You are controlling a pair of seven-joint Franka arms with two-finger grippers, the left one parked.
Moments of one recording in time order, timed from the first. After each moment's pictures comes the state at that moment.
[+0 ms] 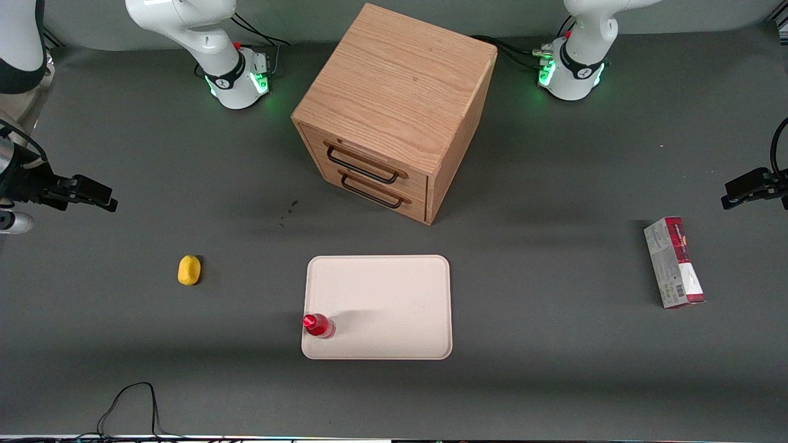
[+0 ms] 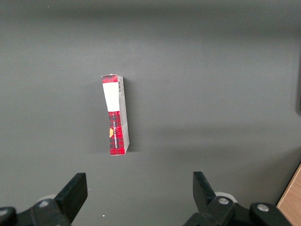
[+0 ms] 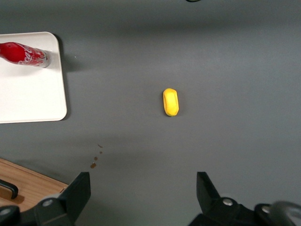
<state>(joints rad) 0.12 0.06 -0.15 -1.56 0.02 1.62 0.04</state>
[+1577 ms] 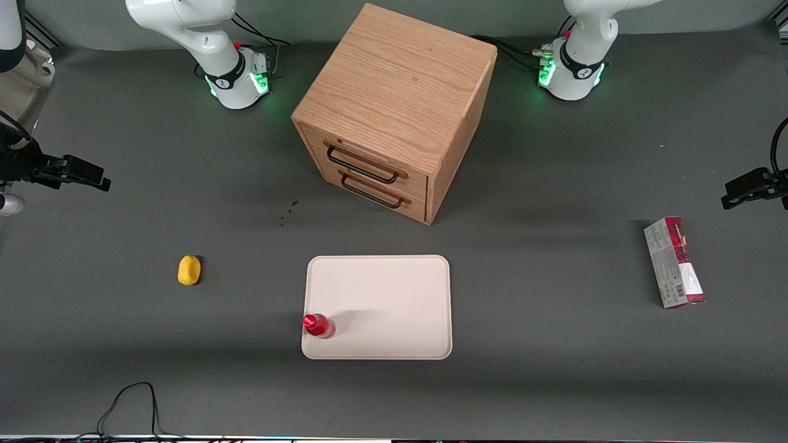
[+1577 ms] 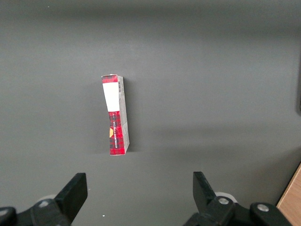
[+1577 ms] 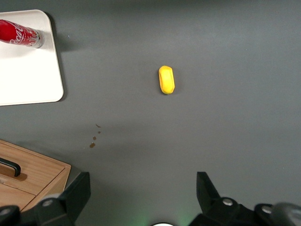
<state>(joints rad) 0.09 0.04 -0.15 -1.56 0.02 1.51 0.05</state>
